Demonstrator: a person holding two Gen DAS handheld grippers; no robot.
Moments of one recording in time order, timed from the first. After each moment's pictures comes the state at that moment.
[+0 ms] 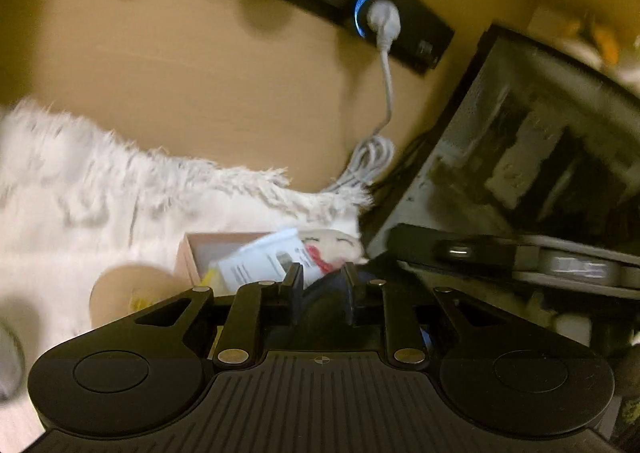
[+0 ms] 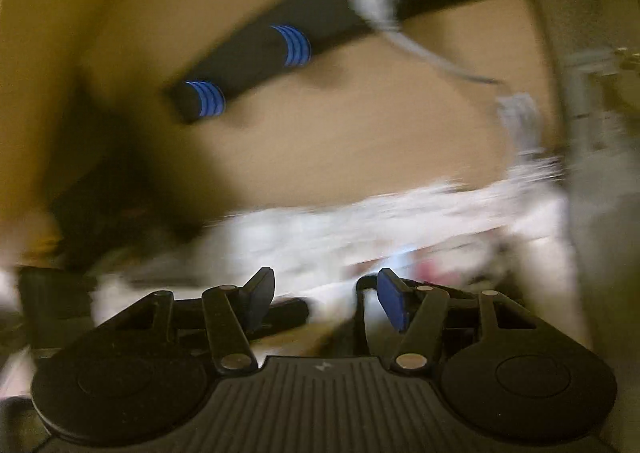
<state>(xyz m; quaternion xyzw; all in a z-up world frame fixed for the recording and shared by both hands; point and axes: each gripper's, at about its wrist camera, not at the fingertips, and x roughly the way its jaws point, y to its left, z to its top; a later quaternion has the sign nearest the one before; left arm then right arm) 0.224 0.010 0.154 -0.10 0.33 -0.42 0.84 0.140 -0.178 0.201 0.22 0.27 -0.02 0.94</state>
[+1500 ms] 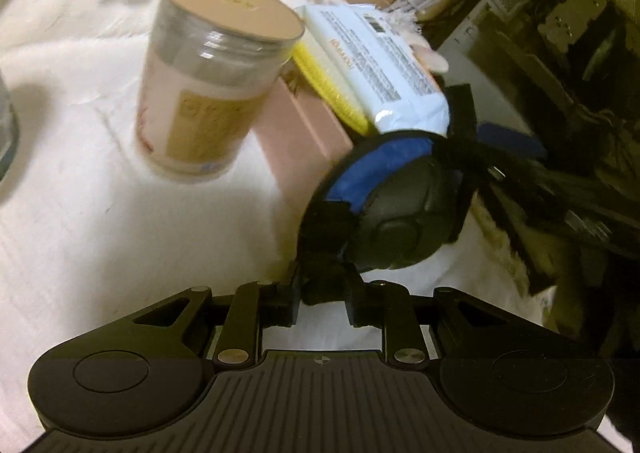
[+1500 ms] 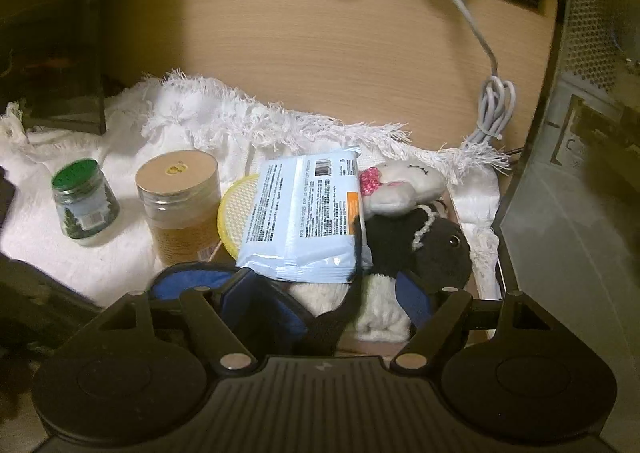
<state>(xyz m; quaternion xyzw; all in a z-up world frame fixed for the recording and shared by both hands) 0.208 0.051 0.039 -0.04 0.50 -0.43 0.75 0.112 -0.102 0.123 0.00 0.33 -0.08 0.94</state>
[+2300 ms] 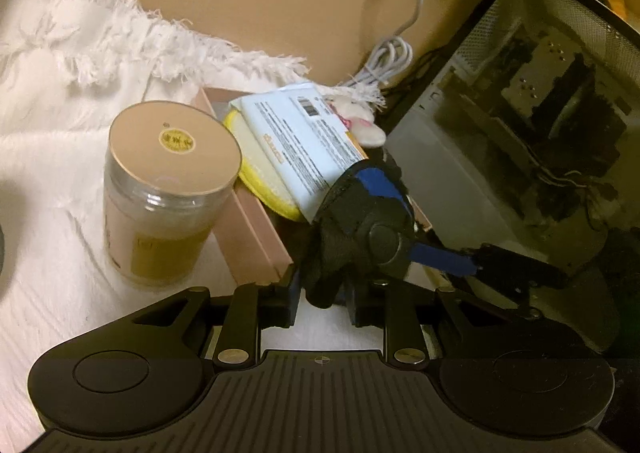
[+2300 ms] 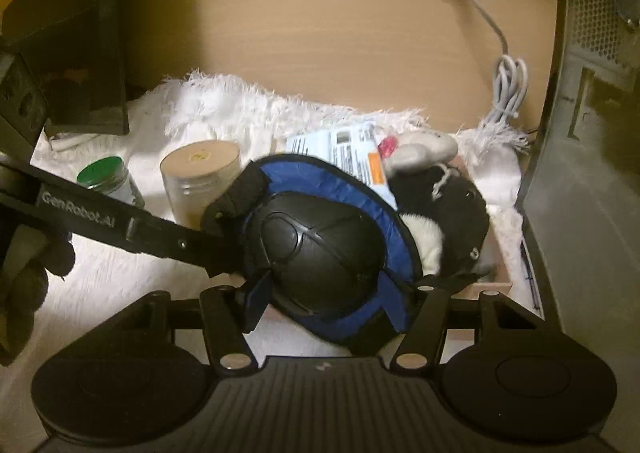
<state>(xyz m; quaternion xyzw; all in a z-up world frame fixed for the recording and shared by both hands) 0.222 0.032 0.088 -0.08 0.44 -0.45 0.77 0.101 -0.103 0.104 0.02 0.32 -0.05 0.95</state>
